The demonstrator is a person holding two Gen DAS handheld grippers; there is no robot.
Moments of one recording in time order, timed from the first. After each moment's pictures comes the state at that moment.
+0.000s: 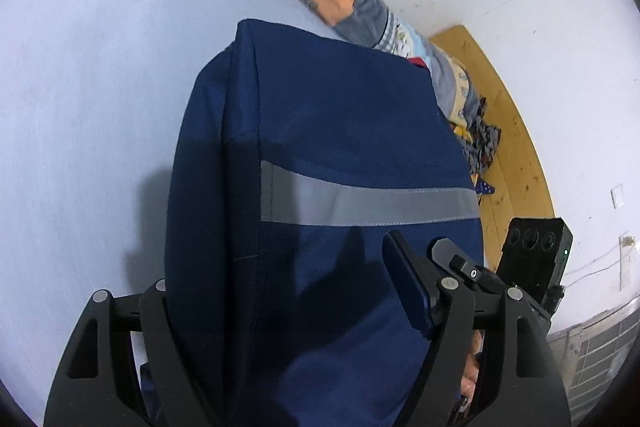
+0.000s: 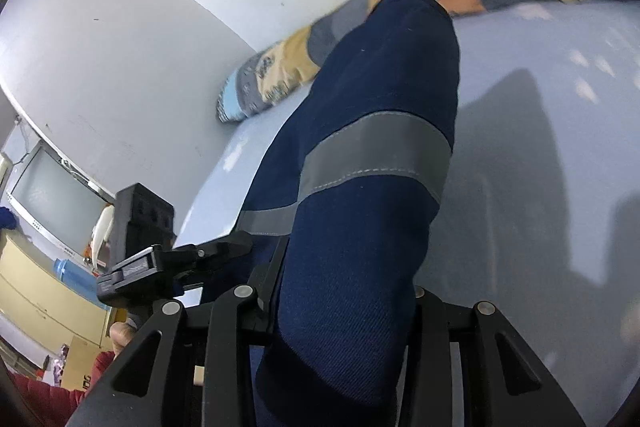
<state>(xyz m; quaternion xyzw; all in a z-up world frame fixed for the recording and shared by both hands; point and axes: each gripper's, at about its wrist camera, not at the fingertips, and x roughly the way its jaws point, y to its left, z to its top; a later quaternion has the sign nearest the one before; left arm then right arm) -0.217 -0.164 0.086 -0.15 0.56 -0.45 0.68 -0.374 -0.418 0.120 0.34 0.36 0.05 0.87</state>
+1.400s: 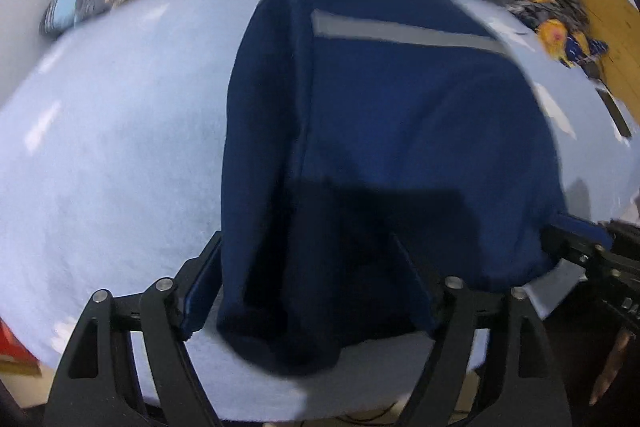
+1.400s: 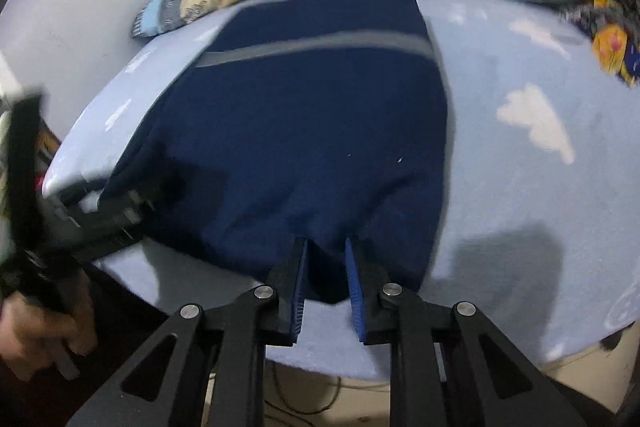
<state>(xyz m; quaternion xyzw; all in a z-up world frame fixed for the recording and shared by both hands) -0.351 -0.173 0.045 0.14 0.47 -0.31 0.81 -0.495 -0.344 0.059 0.18 0.46 -0.13 0.86</state>
